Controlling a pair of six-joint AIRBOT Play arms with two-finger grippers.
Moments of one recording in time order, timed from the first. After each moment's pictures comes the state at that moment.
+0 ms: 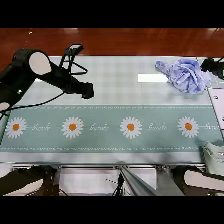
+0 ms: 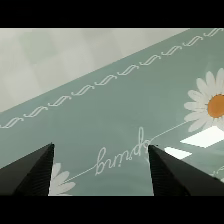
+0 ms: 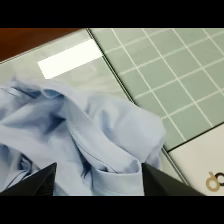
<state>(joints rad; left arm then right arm) -0.41 -1.28 1.31 1.32 -1.25 -1.57 -0.27 -1.42 1.21 -1.94 0.55 2.12</state>
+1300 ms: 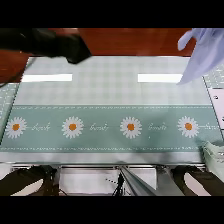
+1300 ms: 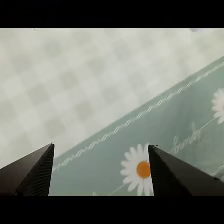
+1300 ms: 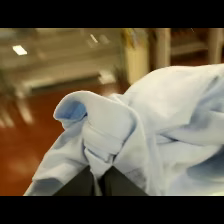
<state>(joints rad) -0.41 -1.17 1.78 1.24 -1.32 -1.57 -0.05 -0.93 1.39 -1.61 0.53 1.77</state>
